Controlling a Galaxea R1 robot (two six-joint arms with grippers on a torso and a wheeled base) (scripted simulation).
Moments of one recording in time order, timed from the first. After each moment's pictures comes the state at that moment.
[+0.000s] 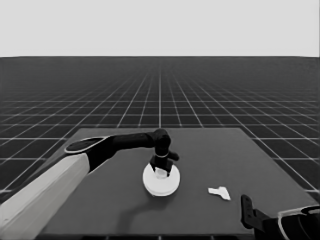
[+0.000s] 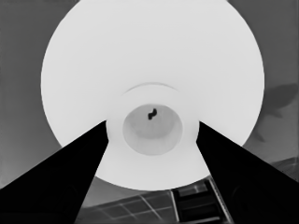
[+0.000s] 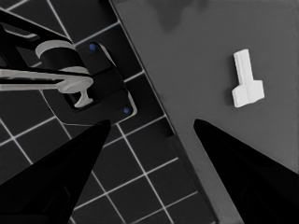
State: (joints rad) left arm 0.08 3.11 -1.82 0.23 1.51 -0.90; right arm -0.35 1.76 -0.39 -0.70 -1.18 0.32
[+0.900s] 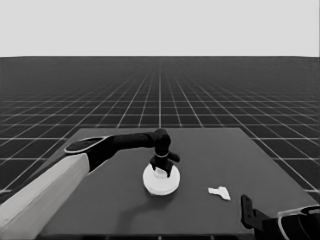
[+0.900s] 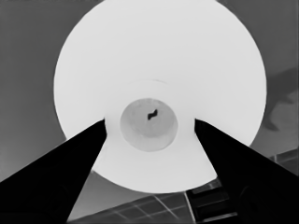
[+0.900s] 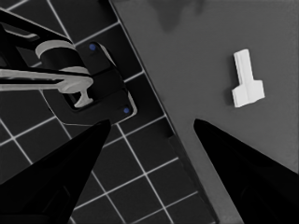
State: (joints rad) left arm 0.08 3.12 -1.82 0.23 1.51 -0.78; right arm -0.35 1.76 -0.39 -0.70 -1.18 0.32
